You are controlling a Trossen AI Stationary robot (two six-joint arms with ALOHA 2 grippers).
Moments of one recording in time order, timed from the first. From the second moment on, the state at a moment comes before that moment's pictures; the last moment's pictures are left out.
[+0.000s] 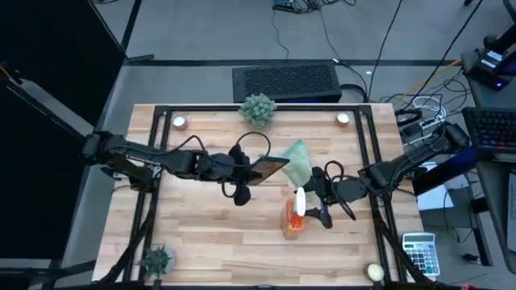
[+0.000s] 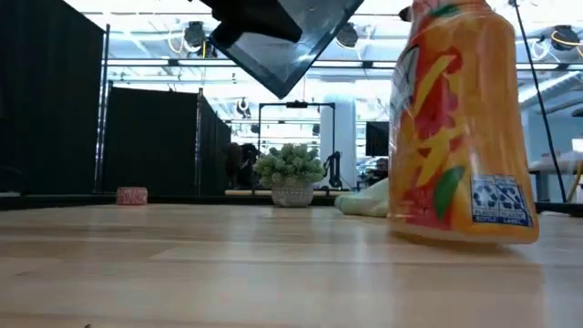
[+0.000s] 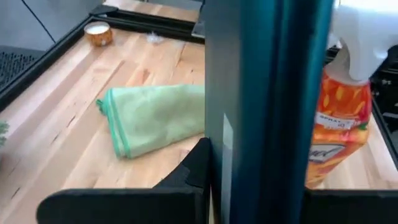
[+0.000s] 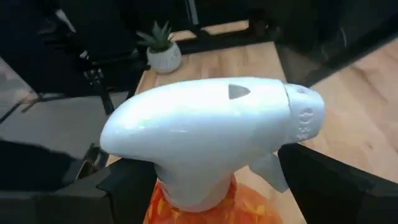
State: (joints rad) left arm -0.13 1.43 1.09 -0.17 -0.20 -0.23; right arm 0.44 1.13 0.74 -0.11 0.29 0.38
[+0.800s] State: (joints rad) left arm -0.16 1.43 1.09 -0.17 -0.21 -0.22; right arm 0.45 1.07 0.72 -0.25 0.28 0.43
